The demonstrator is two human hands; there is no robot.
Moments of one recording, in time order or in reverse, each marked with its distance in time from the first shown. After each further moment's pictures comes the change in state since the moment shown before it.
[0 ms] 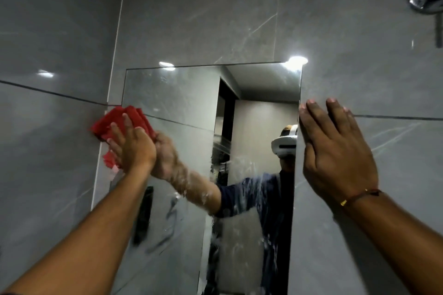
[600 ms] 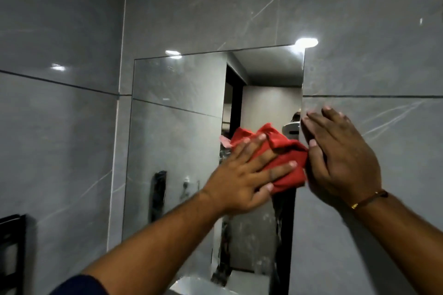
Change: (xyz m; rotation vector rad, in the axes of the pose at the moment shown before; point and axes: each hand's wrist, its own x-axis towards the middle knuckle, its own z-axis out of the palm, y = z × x) left_hand -0.180 0.021 0.032 0.359 -0.397 1.574; right_hand -0.040 0.001 -0.005 0.258 0.007 -0.026
